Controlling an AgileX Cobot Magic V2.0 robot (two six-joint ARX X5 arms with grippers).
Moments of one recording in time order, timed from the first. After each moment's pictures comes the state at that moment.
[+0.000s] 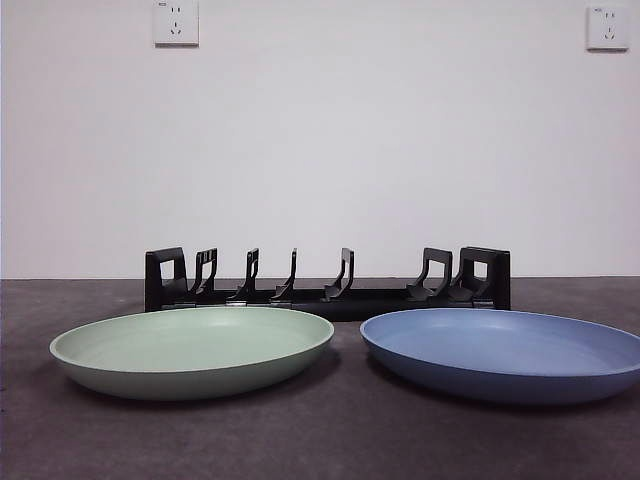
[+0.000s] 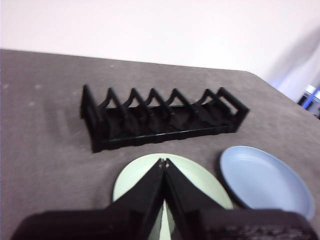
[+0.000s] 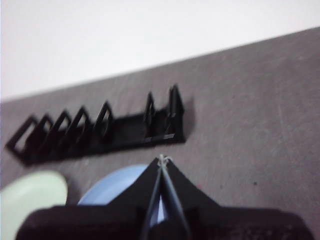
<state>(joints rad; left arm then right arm) 0.02 0.30 0.54 -0.48 0.49 -0.18 0.01 0.31 0.60 -0.56 -0.21 0.19</state>
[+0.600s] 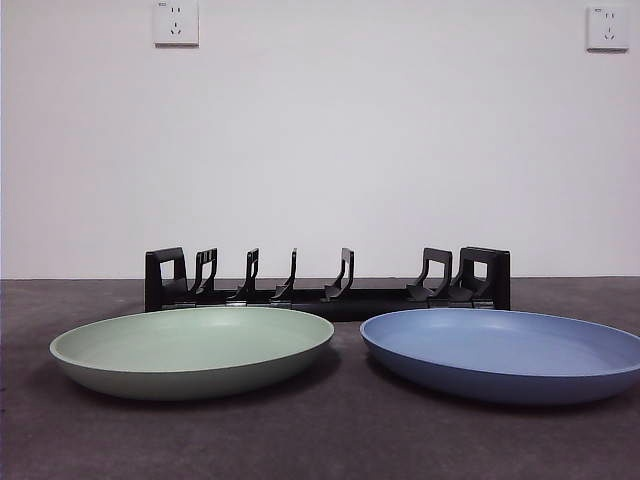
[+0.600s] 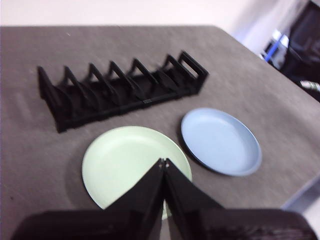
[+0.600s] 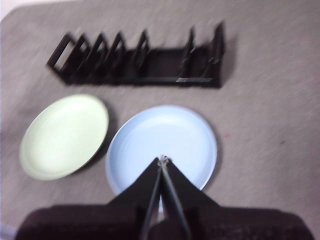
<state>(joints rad) 0.02 0.52 0.91 -0.89 0.62 0.01 0.01 0.67 1.04 -1.02 -0.40 -0.01</state>
